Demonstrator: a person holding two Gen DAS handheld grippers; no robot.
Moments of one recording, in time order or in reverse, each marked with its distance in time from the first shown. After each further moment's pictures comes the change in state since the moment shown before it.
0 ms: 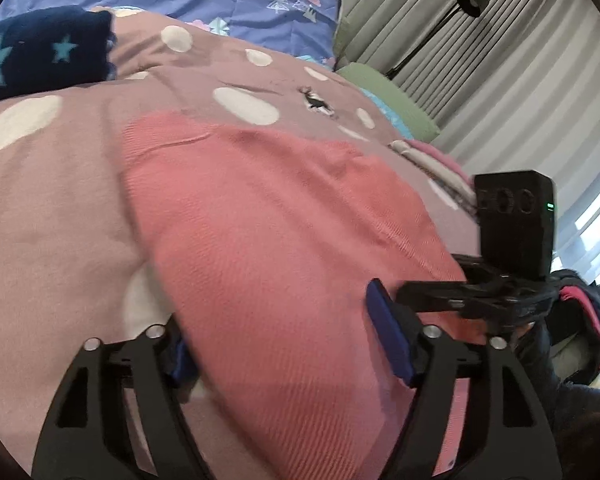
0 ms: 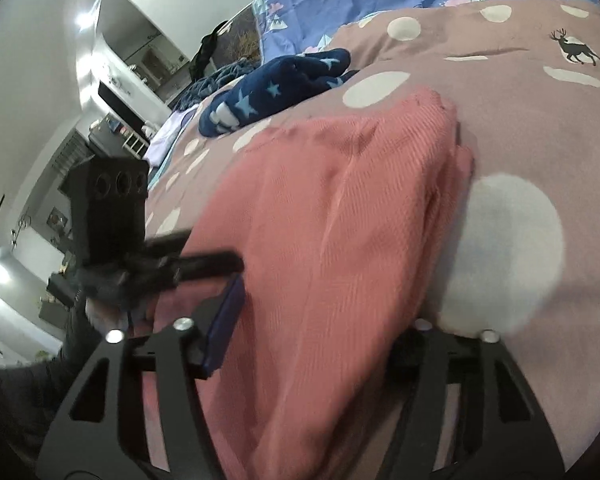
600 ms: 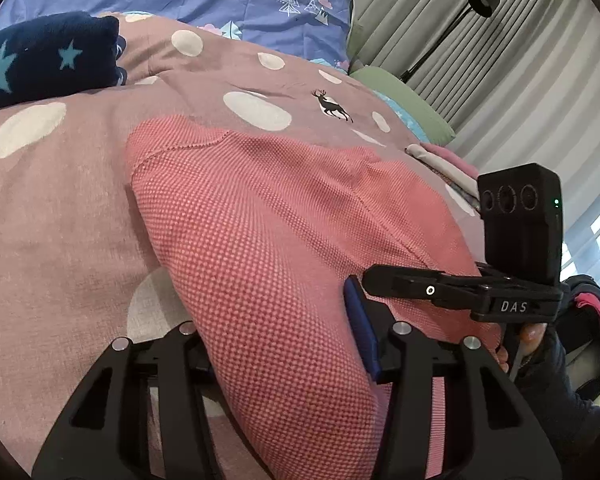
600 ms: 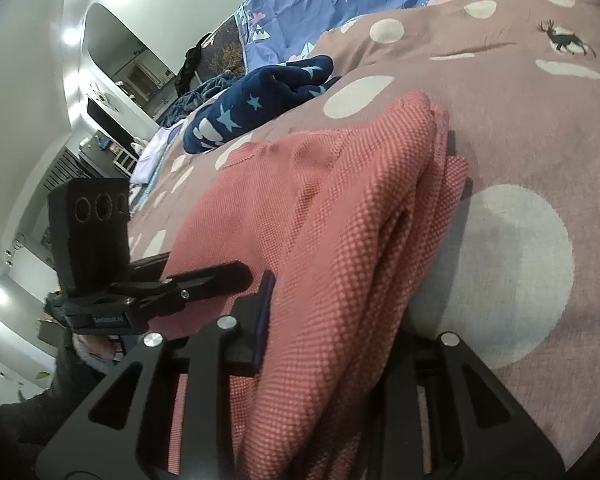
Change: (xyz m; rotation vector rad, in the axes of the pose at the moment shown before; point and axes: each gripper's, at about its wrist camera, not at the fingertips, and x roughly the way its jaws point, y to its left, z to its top) left arm 0.003 -0.002 0.000 -0.002 -0.012 0.084; right arm 0.010 -0.001 0.004 0.029 -0.041 -0.041
